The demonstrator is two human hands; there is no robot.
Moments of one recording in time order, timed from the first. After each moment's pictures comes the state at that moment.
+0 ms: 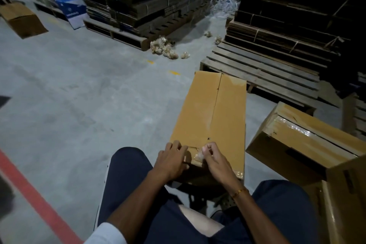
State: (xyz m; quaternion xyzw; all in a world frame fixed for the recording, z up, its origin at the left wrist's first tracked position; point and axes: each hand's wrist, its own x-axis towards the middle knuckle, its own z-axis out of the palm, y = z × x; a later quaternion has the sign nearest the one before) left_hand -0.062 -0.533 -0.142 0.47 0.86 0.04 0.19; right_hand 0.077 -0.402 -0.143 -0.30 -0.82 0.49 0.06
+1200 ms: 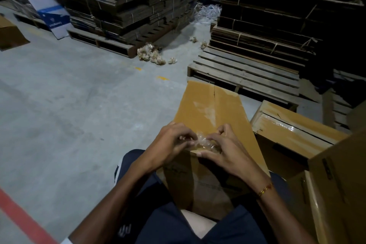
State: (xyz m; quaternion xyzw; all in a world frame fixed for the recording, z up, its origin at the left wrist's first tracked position) left_hand -0.056 -0.527 -0.031 0.57 0.72 0.37 0.13; right_hand 0.113 -0.385 -0.029 -0.24 -0.93 0.26 0.03
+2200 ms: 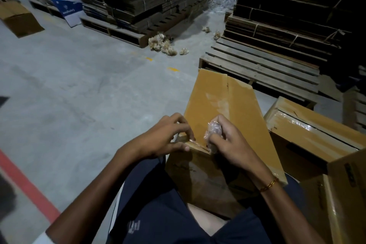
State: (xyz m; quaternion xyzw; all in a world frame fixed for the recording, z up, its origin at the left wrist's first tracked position) left_hand -0.096 -0.555 -0.019 0.58 0.74 0.23 0.25; right_hand 0.079 -0.403 -0.015 -0.19 -0.81 0.54 0.12
